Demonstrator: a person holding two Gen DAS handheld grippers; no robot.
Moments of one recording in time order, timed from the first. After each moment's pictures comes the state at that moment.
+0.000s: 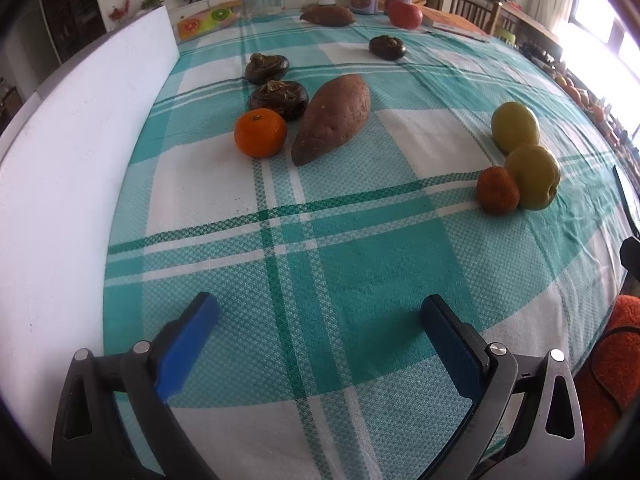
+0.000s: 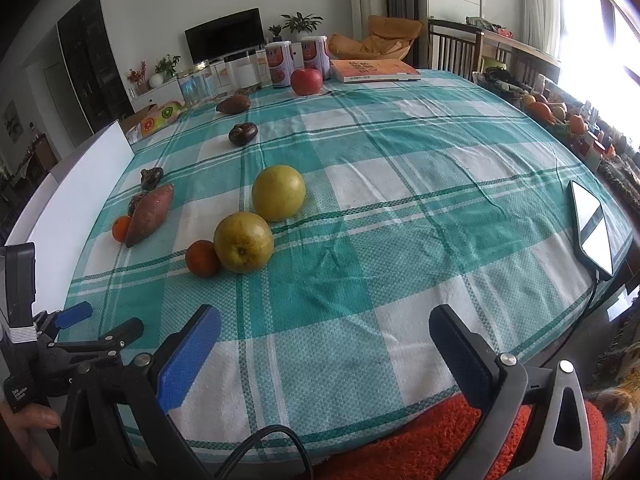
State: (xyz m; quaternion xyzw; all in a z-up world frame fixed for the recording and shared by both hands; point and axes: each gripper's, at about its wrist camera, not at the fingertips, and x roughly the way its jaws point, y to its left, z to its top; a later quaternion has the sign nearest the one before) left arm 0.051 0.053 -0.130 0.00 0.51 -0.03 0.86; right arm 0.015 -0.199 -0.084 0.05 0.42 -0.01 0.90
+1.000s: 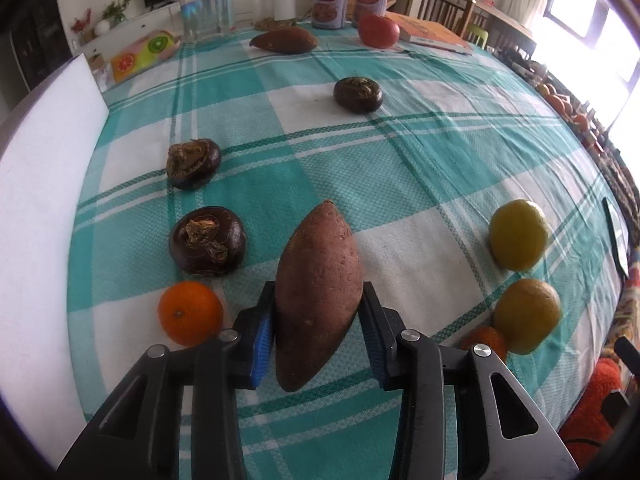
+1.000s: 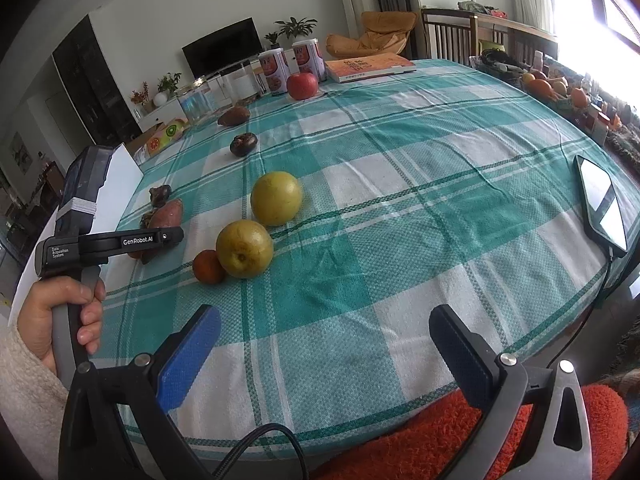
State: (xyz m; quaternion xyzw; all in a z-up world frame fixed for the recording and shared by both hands) left arm 0.143 0.023 -0.114 0.01 0.50 -0.10 0.86; right arm 0.016 -0.225 -0.087 0.12 0.43 0.03 0.89
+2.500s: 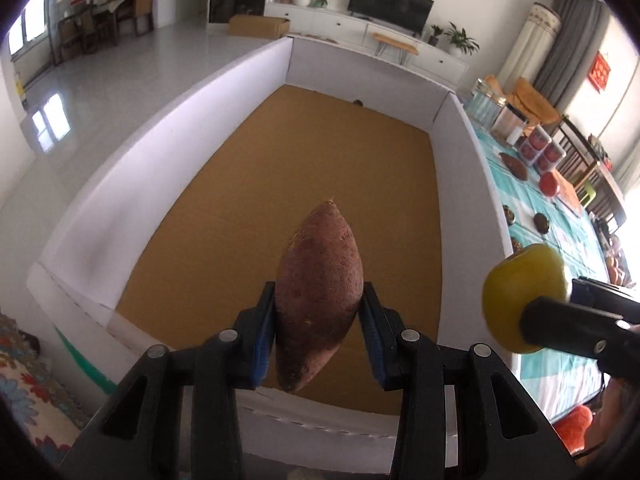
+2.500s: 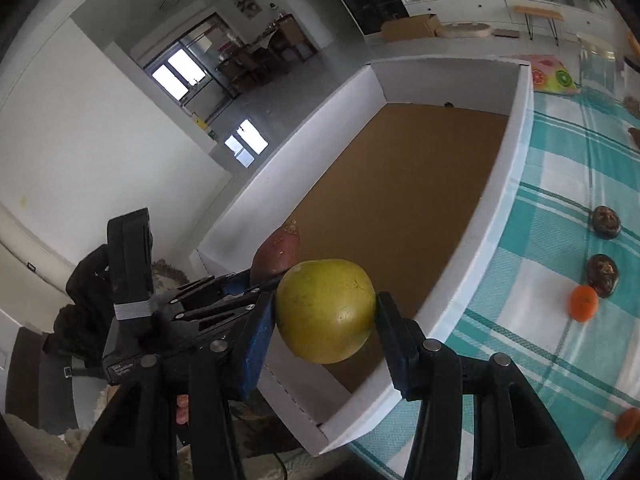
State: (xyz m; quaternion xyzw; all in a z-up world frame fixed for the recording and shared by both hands) left arm -0.030 0.304 -0.050 -0.19 0.44 0.15 0.87; right arm 0.066 0.174 -0.035 -0.03 0.50 0.48 0.72
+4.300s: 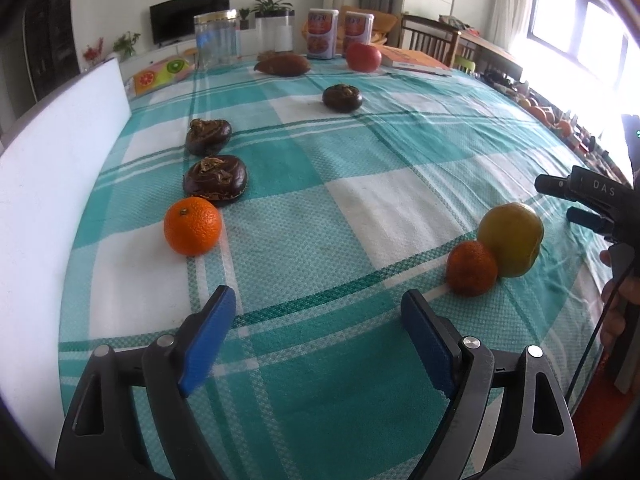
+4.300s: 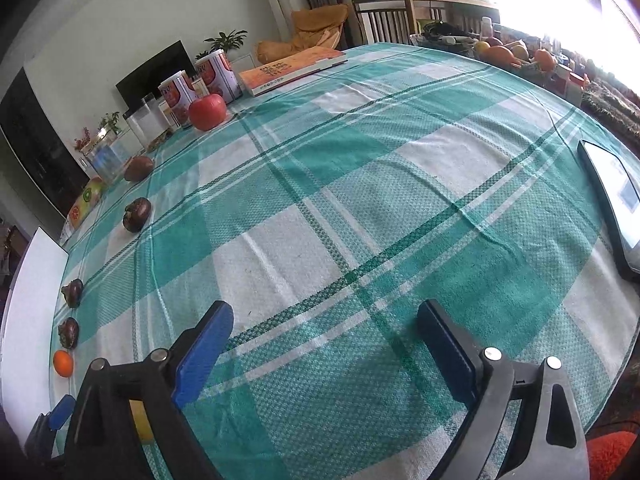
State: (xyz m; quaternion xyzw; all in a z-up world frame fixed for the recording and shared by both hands) left arm 0.077 0.024 -0.131 0.02 0.42 -0.10 0.90; right arm 0.131 -0.282 -0.126 0.17 0.41 -0.08 0.89
